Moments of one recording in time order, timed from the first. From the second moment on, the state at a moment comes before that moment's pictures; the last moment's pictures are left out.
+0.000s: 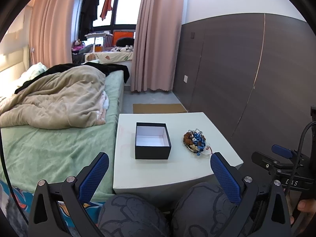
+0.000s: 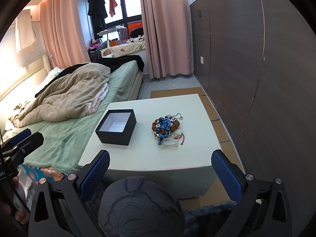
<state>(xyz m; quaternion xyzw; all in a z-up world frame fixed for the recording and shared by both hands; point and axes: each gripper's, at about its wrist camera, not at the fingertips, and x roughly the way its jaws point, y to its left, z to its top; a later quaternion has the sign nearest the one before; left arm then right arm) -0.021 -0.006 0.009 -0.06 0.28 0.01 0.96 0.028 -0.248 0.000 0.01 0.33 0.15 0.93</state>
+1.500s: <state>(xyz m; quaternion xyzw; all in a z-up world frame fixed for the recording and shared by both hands) -0.034 -0.007 0.009 -0.06 0.26 0.00 0.96 0.017 -0.259 0.004 0.02 0.32 0.13 0.94</state>
